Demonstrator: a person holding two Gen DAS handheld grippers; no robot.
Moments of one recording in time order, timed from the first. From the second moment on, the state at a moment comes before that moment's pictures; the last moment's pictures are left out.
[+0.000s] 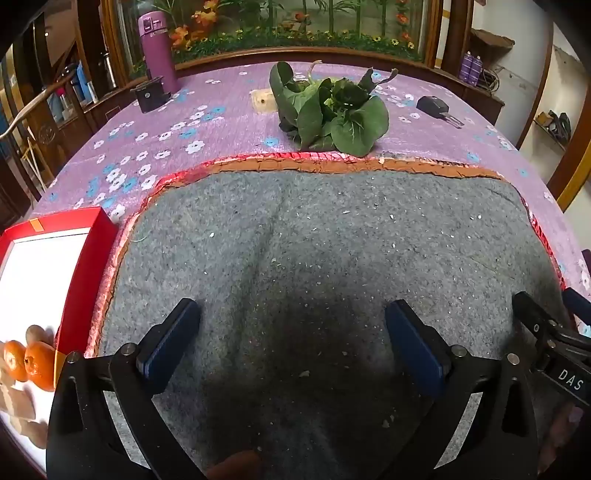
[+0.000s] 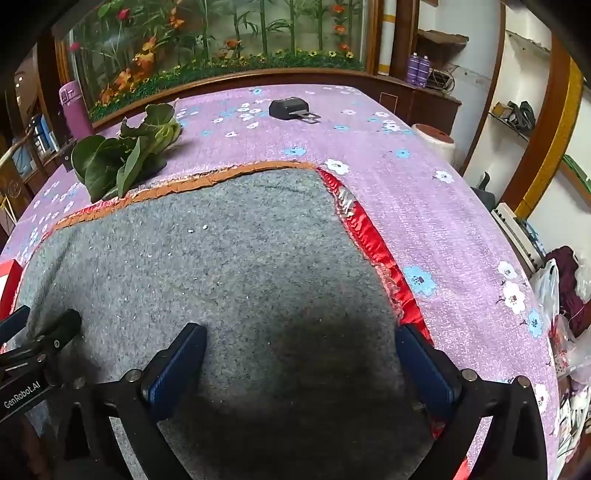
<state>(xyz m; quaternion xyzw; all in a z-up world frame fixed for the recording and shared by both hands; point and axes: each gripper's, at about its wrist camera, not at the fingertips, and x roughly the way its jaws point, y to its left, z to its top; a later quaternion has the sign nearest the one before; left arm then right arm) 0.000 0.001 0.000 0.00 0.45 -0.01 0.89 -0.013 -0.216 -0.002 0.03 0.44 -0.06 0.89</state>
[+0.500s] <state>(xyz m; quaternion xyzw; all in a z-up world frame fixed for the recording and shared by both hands) 0.000 0.001 0.000 0.01 0.45 -0.01 0.89 -0.011 -0.212 -0.003 0.02 0.45 -0.06 0.89</state>
